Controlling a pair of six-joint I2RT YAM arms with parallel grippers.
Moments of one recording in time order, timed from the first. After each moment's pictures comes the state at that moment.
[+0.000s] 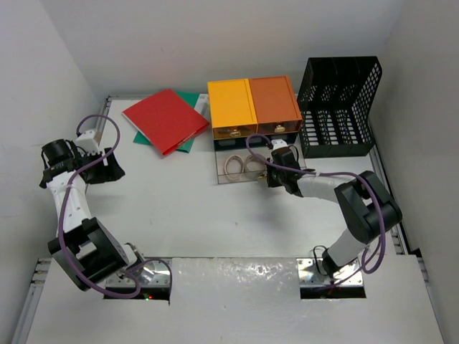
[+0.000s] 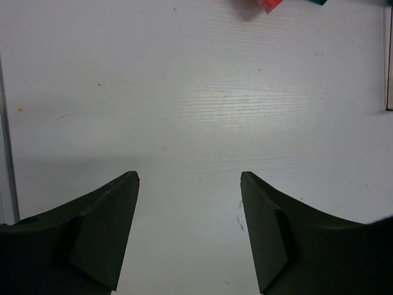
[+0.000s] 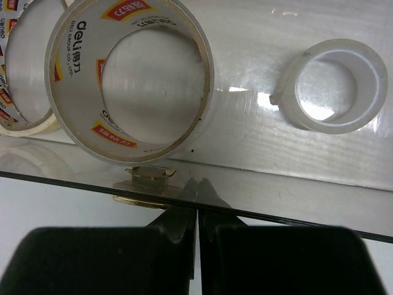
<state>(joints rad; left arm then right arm) 0.62 1.22 0.97 -0.74 0.57 0.34 0.47 1.63 0.68 0.14 0.08 0.26</state>
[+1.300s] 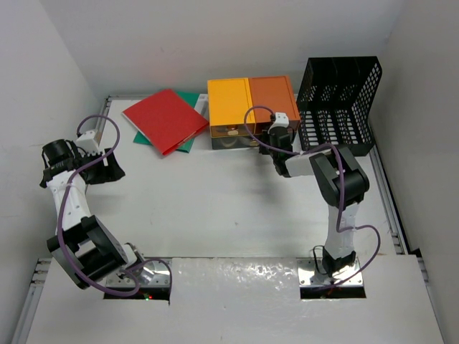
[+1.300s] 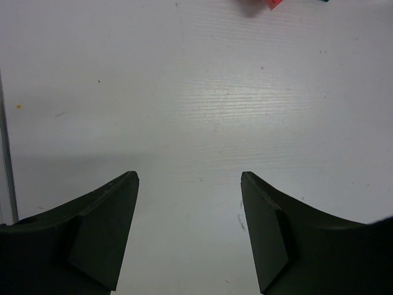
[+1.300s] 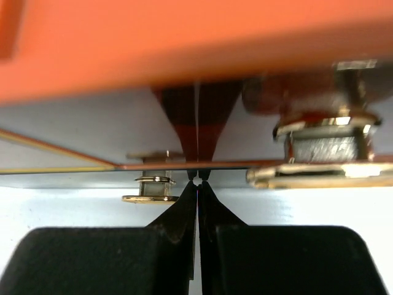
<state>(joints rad) 0.62 1.23 0.97 -0.74 0.56 0.34 0.38 2.01 0.96 0.62 0.16 0.35</state>
